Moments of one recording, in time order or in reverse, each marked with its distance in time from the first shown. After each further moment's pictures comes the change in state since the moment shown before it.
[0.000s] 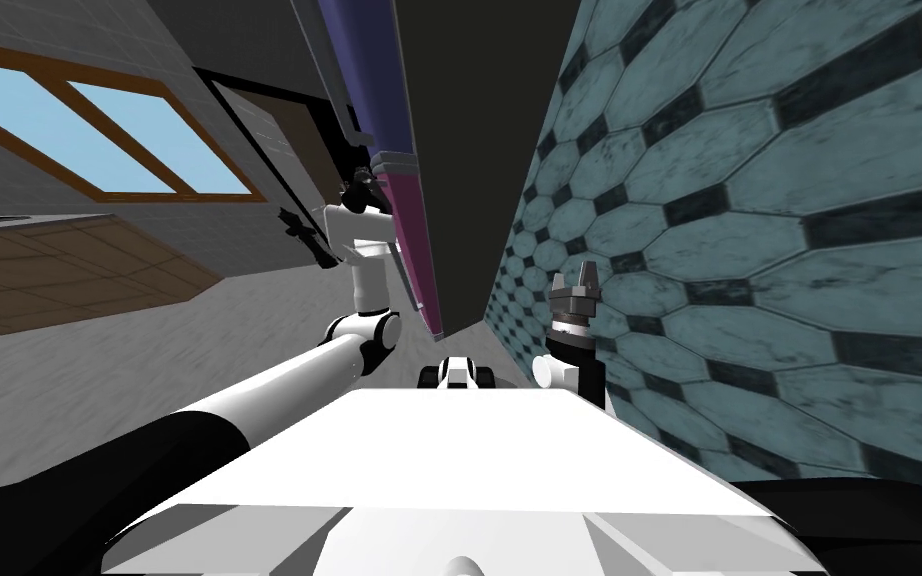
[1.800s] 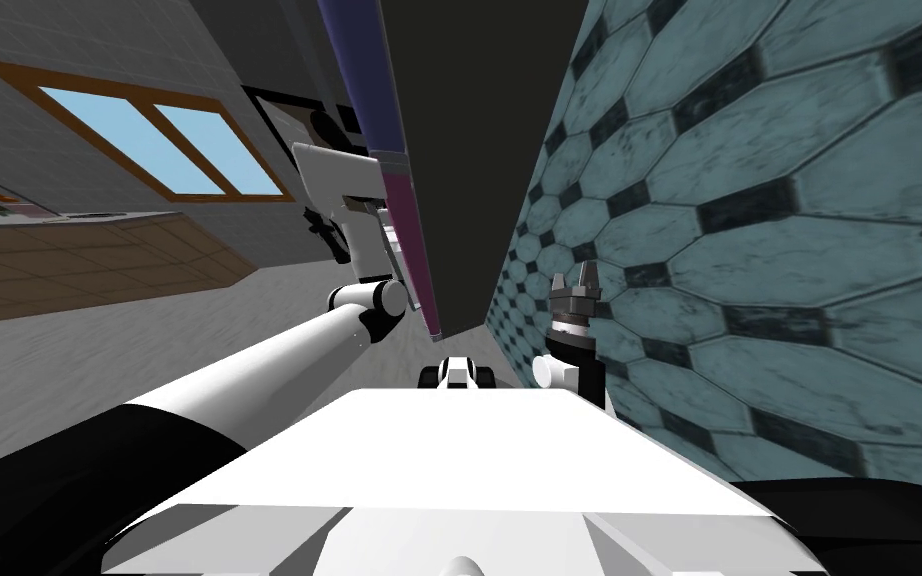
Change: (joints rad) left arm -0.334 -0.018 0.195 0.218 -0.165 0.325 0.043; right arm 0.000 0.000 0.000 0.000 0.000 0.000 0.000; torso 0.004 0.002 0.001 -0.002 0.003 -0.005
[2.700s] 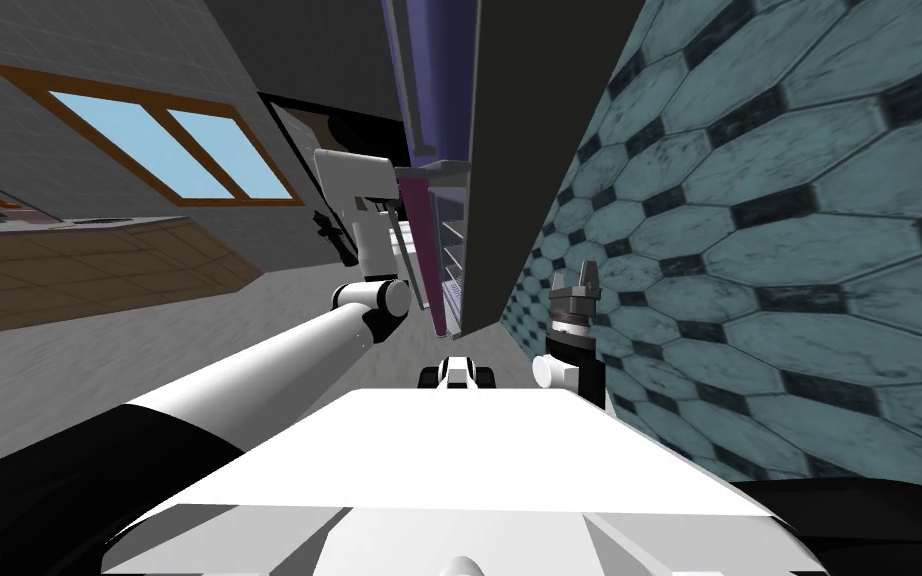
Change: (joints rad) left arm -0.023 -0.026 -0.030 0.054 0.142 -0.017 -0.051; right arm 0.000 0.000 0.000 0.000 0.000 0.000 0.000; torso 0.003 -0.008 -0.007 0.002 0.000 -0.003
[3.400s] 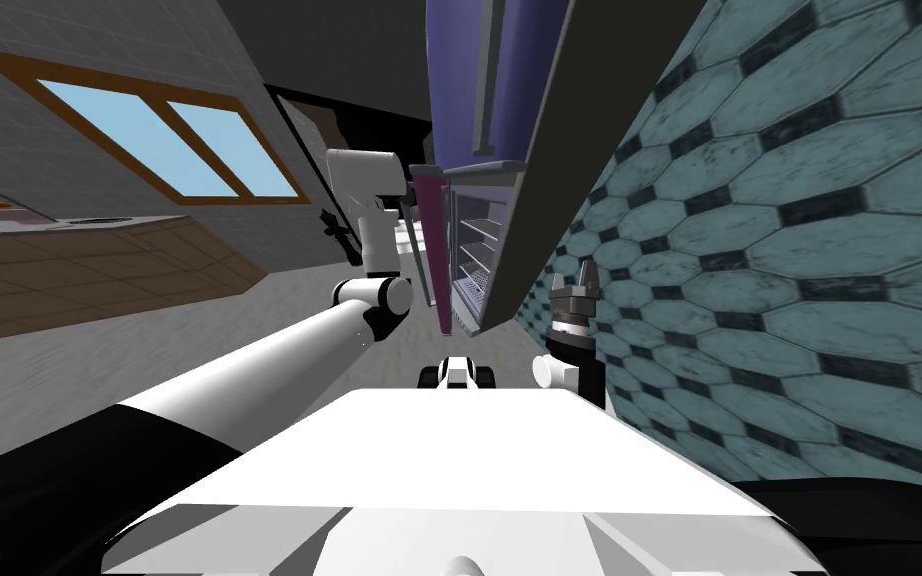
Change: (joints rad) left arm -0.036 -0.006 -0.021 0.060 0.136 -0.033 -0.043; right arm 0.000 0.000 0.000 0.000 0.000 0.000 0.000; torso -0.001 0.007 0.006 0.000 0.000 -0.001
